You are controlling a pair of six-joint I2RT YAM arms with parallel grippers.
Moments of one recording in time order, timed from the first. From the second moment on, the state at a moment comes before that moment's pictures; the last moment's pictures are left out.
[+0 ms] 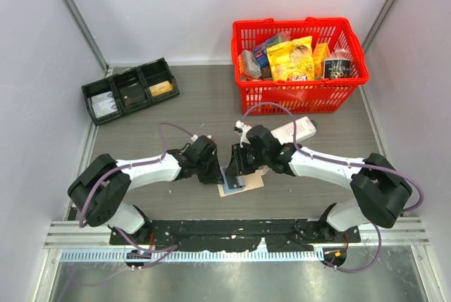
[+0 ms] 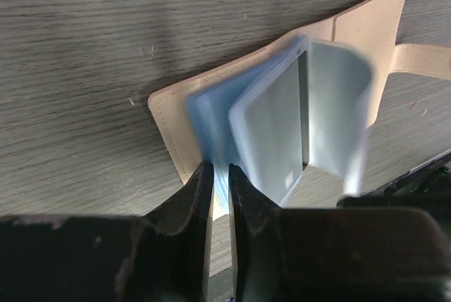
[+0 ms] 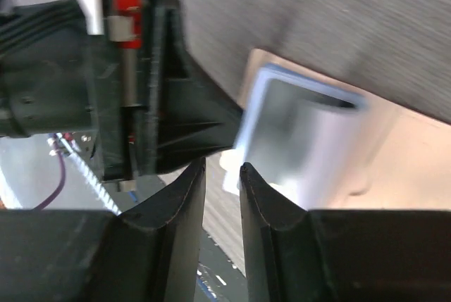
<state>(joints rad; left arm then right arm) -0.80 1.48 0.68 -0.20 0.14 -0.94 0.81 1.44 0.76 -0.10 -0.31 0.60</state>
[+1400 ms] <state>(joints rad) -0.80 1.50 0.68 -0.11 0.16 -1.00 0.61 1.54 0.49 0.36 -0.54 0.67</state>
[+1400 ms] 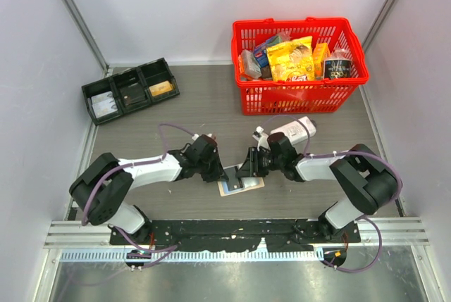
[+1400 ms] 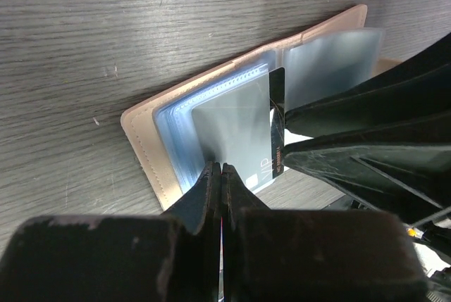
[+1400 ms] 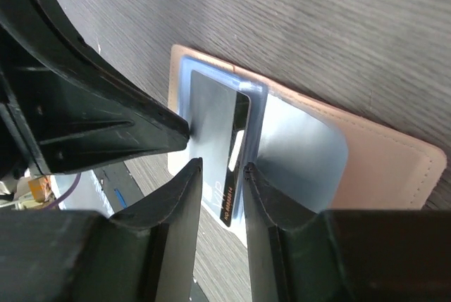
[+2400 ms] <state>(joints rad) -0.80 1.48 0.64 -0.11 0.16 -1.00 0.53 1.70 0.34 0.83 -0.73 0.83</state>
